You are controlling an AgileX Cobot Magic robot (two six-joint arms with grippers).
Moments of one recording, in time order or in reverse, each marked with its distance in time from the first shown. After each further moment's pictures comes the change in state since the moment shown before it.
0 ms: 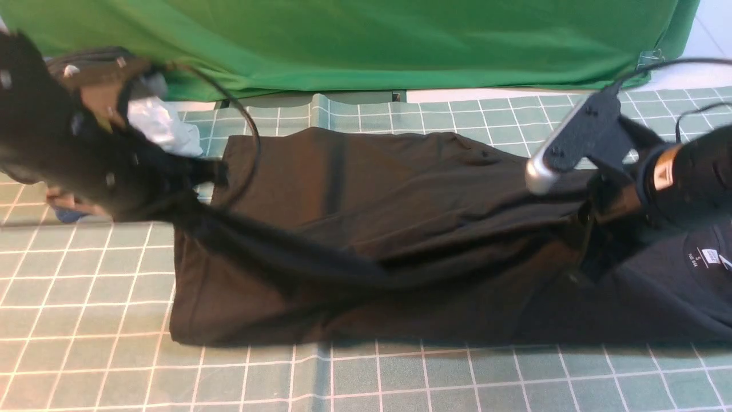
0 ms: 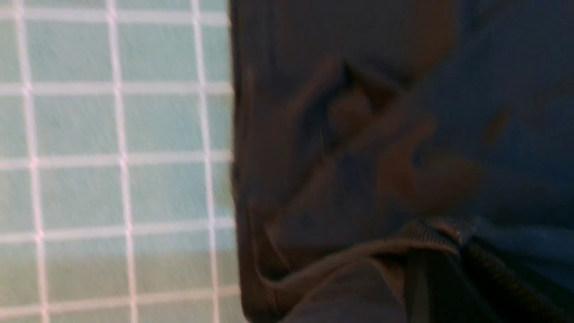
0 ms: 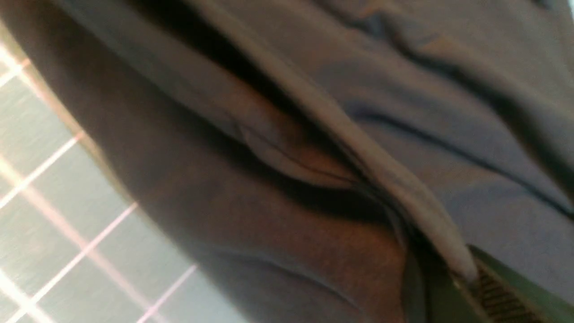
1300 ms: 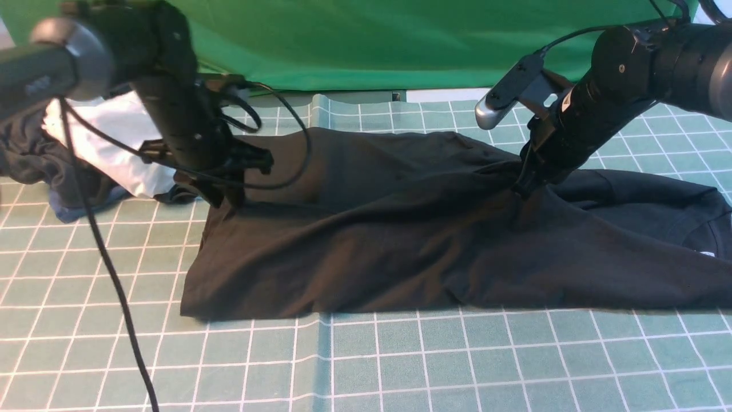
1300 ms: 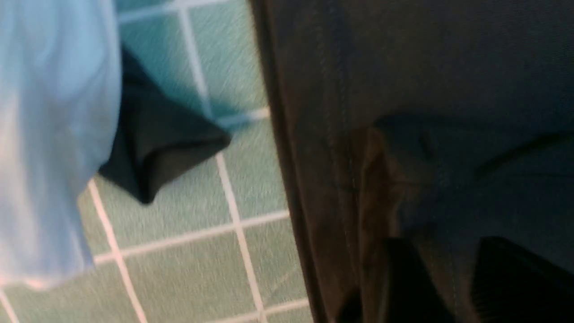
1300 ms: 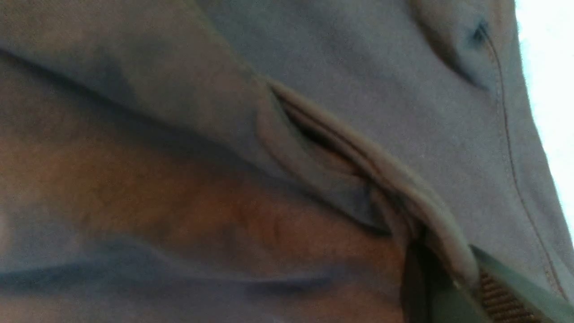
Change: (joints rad) right arm -0.113 0.526 -0.490 0.000 0.062 -0.100; left arm -0.022 0.647 -0.533 0.117 0.205 0.205
